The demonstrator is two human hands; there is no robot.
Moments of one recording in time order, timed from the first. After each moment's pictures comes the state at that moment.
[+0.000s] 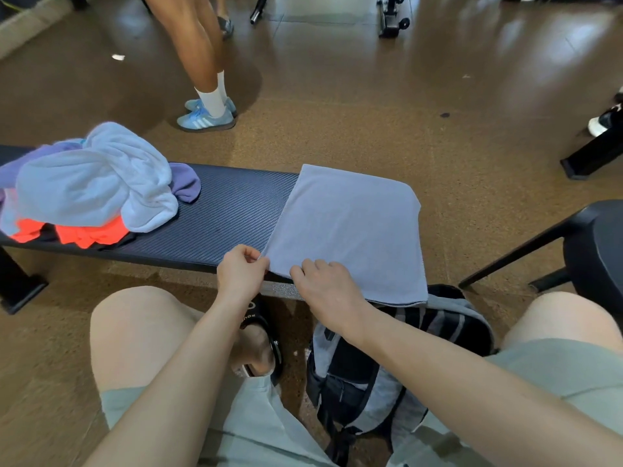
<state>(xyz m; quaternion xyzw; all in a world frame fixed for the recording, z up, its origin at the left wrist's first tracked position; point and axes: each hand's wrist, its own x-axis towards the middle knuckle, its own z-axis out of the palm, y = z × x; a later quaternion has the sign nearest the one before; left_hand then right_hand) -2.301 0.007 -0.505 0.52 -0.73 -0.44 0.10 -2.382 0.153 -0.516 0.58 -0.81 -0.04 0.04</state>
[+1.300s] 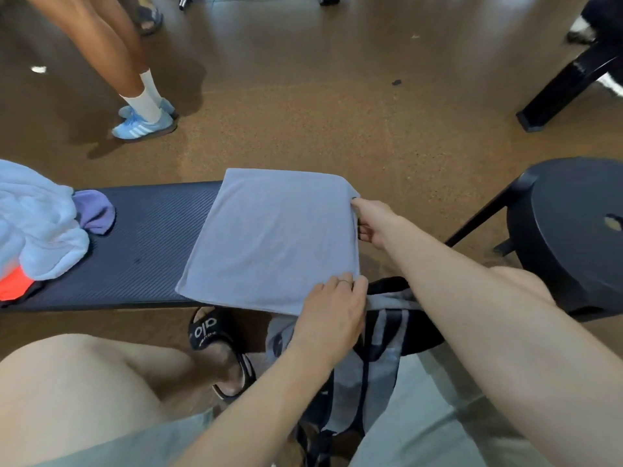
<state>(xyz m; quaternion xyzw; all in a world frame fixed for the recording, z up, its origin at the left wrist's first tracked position) -2.399 0.206 -0.520 -0.02 -1.00 -0.01 -0.01 -2.615 0.236 -0.553 -0.15 -0.71 0.57 -0.38</state>
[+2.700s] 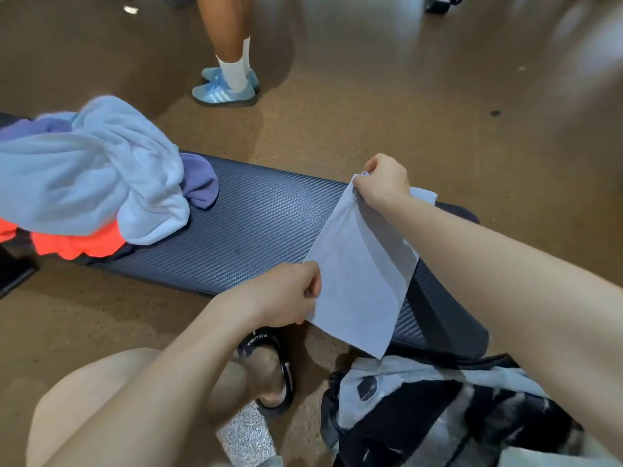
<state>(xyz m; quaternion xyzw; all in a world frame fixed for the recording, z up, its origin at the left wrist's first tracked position) -2.342 -0.051 -0.484 0.20 -0.87 -0.39 -0.23 -2.590 -0.005 -0.517 0.18 -0.92 0.31 -0.14</state>
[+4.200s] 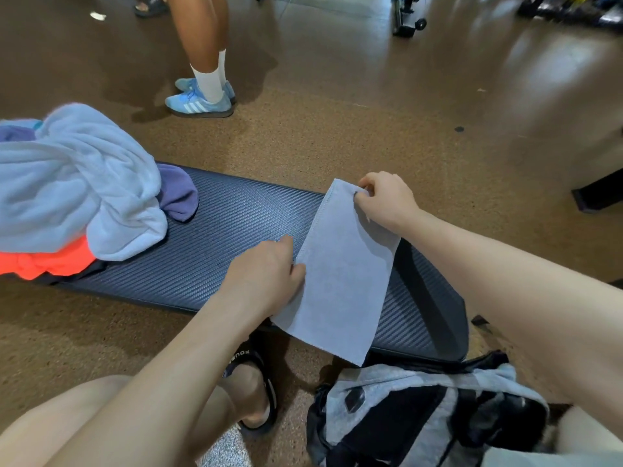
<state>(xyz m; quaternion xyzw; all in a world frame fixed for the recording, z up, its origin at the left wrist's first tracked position) -2.363 -0.061 -0.485 0.25 -0.95 -0.19 -0.05 -2.607 0.036 -0.513 0.32 -0.93 0.17 -0.10</state>
